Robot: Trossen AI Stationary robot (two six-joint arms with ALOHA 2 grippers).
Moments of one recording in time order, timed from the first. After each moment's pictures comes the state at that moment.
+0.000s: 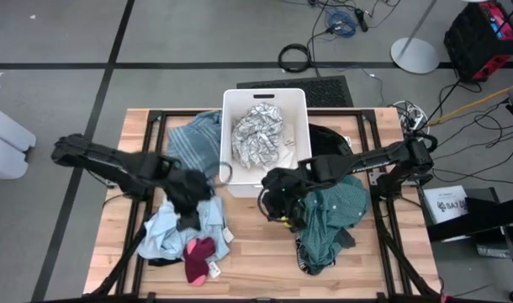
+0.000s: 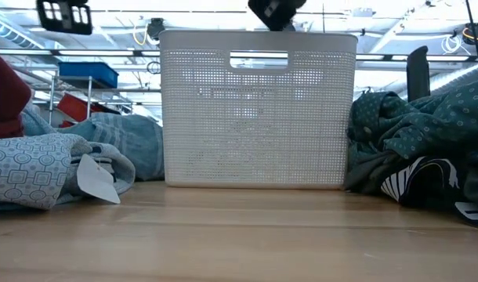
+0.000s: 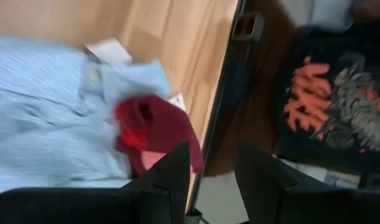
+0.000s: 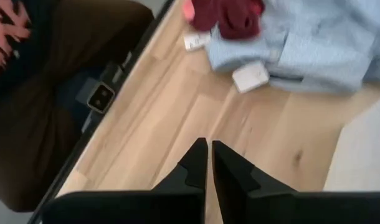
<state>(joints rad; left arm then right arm) -0.26 1.20 1.07 -0.85 0.51 -0.77 0.17 1.69 1.50 -0.70 -0.33 -0.09</state>
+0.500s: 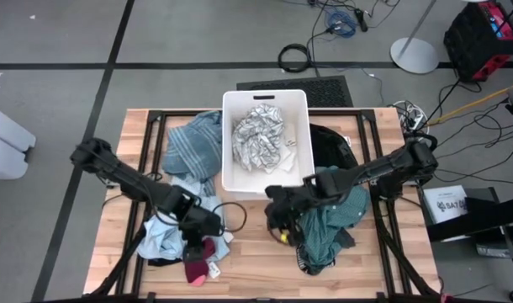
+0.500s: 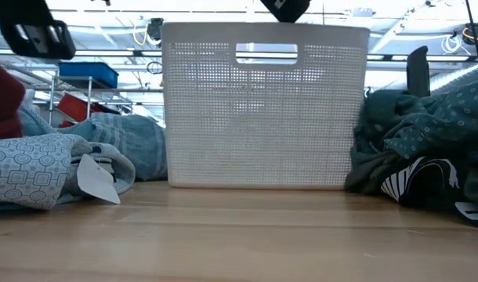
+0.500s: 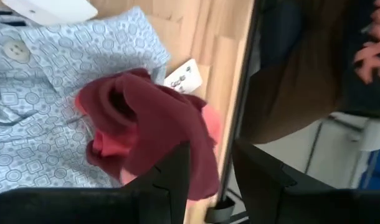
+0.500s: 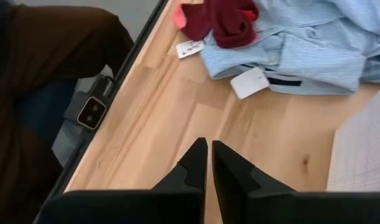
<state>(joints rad) -0.47 1.46 1.07 -0.75 0.45 -0.73 0.31 1.69 1.41 -0.58 -0.16 0.05</state>
